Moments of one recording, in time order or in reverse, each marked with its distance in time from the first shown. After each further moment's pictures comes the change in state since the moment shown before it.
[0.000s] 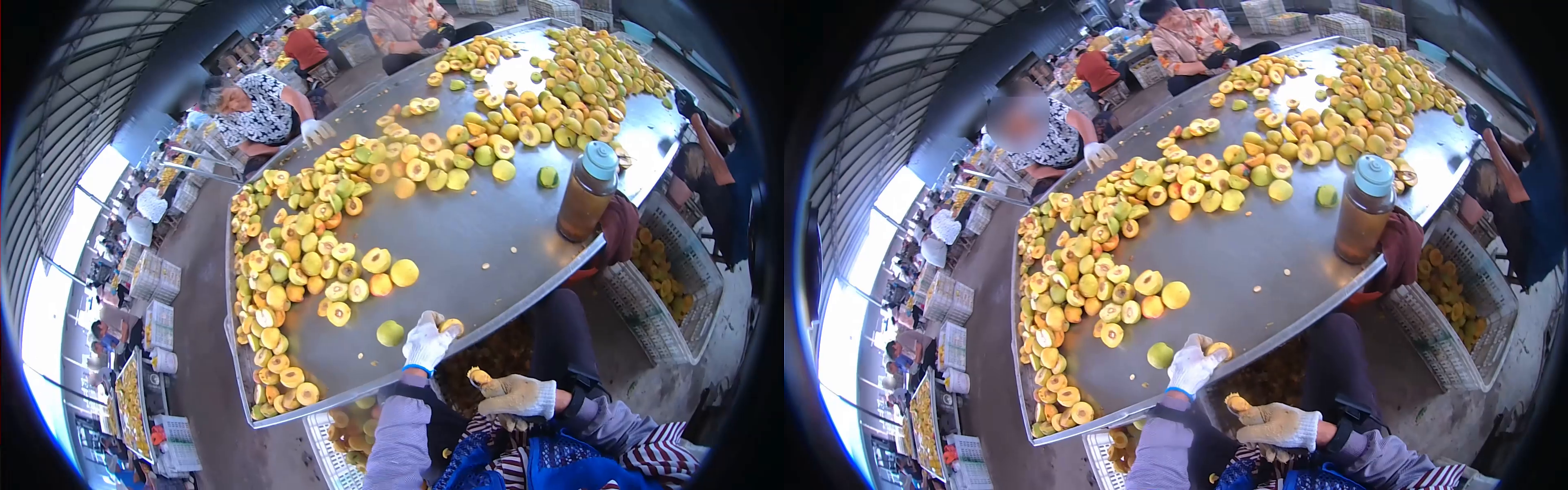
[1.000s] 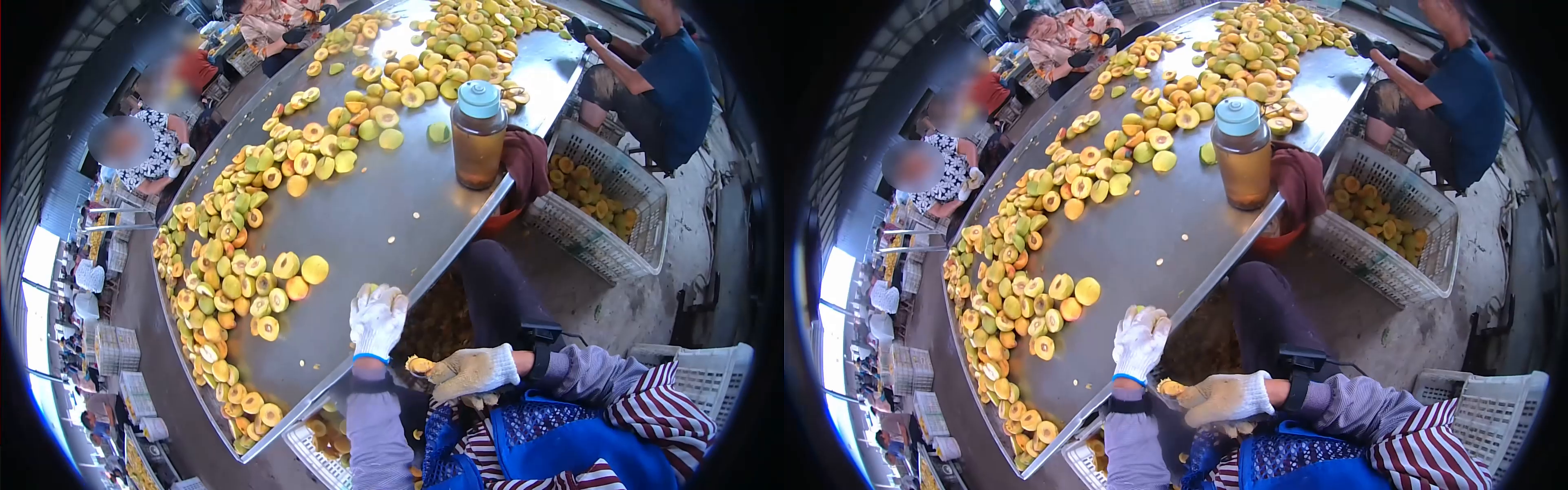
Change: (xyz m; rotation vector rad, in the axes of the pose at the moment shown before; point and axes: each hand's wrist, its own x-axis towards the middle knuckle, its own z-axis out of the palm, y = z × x) left_hand -0.004 0.033 0.028 0.363 0.049 0.588; right_hand -0.029 0.007 0.005 0.016 -0.011 -0.094
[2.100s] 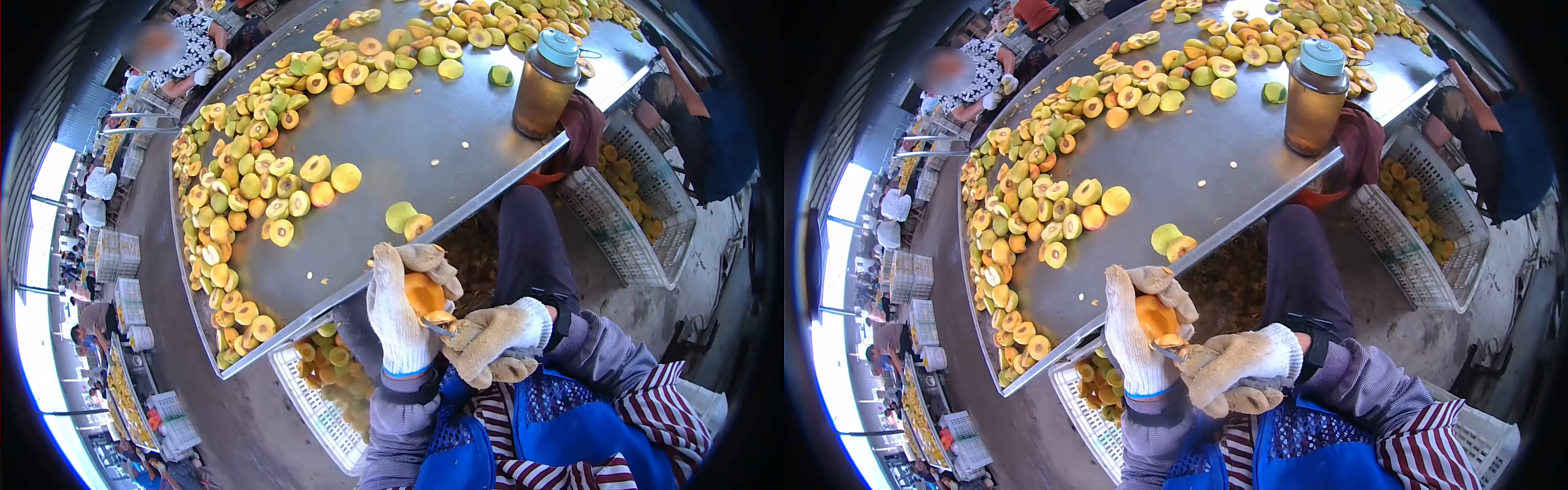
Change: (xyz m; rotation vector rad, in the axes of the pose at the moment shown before) left_hand -0.088 0.100 -0.088 -1.929 0.482 -0.493; right_hand 0.034 0.032 -0.009 0.293 -0.775 -0.053
